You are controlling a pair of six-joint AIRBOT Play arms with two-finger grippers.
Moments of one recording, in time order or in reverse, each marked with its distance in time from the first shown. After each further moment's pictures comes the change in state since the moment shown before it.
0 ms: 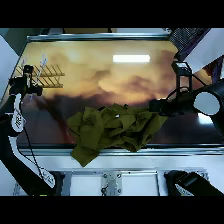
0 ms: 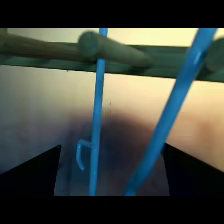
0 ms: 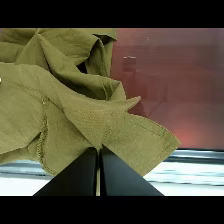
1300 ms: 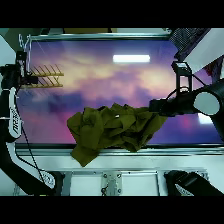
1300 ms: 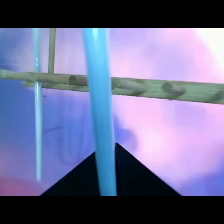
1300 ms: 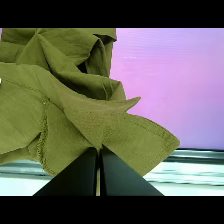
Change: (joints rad) left arm -0.074 0.168 0.082 -0.001 -0.159 -0.013; right arm 0.000 0.000 0.000 0.000 0.000 0.000
